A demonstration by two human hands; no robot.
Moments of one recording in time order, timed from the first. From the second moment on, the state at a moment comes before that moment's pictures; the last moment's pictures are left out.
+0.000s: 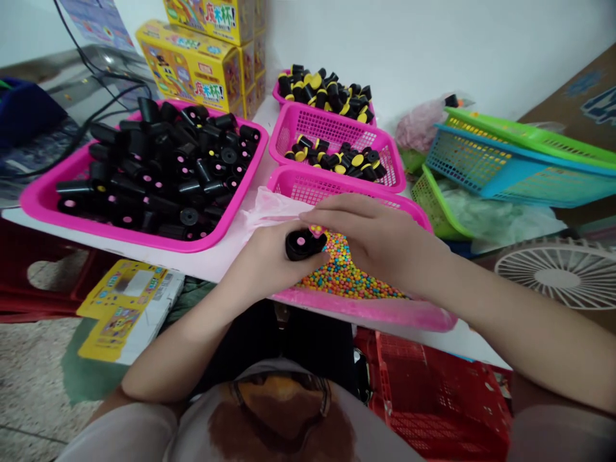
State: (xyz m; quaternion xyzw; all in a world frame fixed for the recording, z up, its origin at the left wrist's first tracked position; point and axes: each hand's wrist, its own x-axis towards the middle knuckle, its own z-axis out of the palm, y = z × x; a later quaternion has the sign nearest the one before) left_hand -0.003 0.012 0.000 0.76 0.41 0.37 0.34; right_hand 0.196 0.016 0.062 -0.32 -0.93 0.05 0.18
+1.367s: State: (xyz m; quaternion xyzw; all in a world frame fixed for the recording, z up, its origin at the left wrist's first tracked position) left_hand -0.003 0.012 0.001 0.78 0.42 0.35 0.32; right_hand 0.241 -0.022 0.045 -0.41 -0.90 0.13 0.10
